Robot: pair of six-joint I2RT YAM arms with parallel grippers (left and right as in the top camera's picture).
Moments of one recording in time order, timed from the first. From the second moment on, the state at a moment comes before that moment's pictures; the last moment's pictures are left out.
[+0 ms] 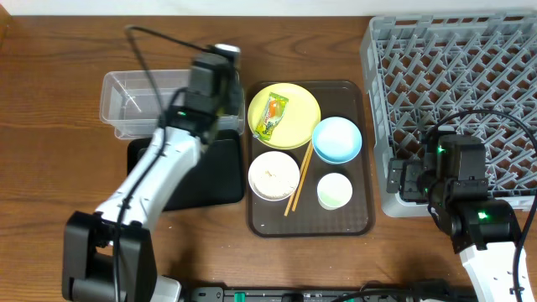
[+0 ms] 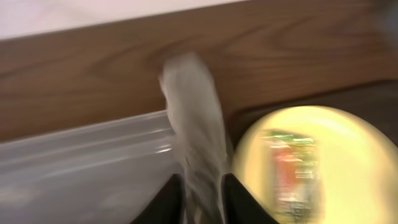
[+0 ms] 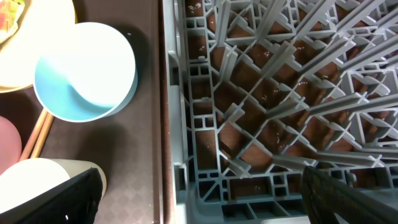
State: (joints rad) left arm -0.25 1.62 1.14 -0.24 -0.09 -0.06; right arm 0.08 0.95 0.83 -0.81 0.04 0.13
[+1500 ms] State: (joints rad) left arm -0.43 1.94 1.14 -0.15 0.07 0.14; right arm 0.08 0.95 0.83 -0.80 0.04 0.13
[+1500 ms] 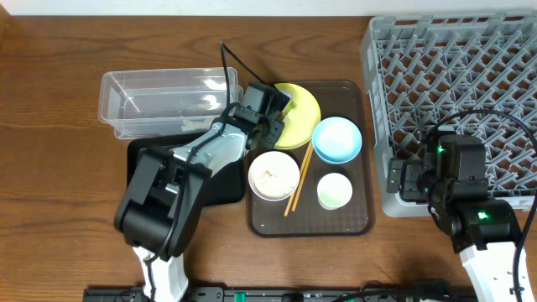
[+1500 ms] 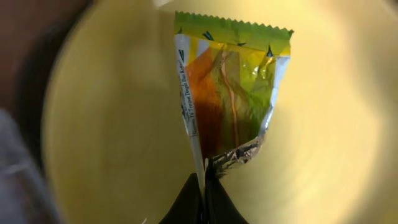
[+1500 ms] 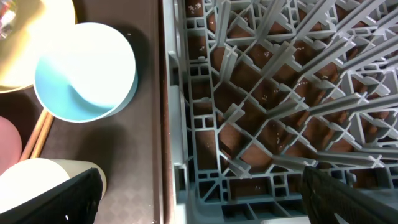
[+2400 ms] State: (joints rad) left arm -0.11 1.63 1.14 -0.33 -0.17 -0.56; right arm 0.08 0.95 0.83 -0.80 0.04 0.13
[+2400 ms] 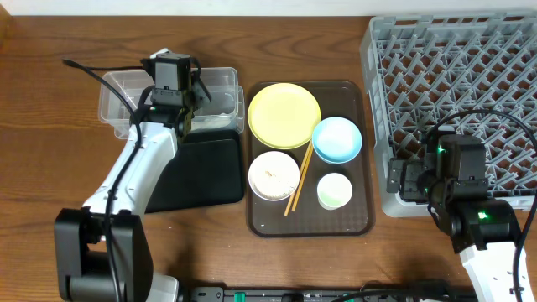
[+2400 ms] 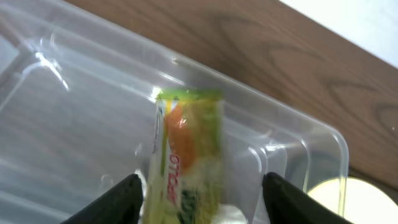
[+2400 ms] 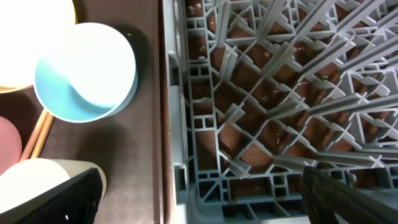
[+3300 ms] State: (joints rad) left arm -0.79 1.70 1.14 -0.61 -0.11 -0.55; right arm 0.08 0.95 0.83 -0.80 0.04 0.13
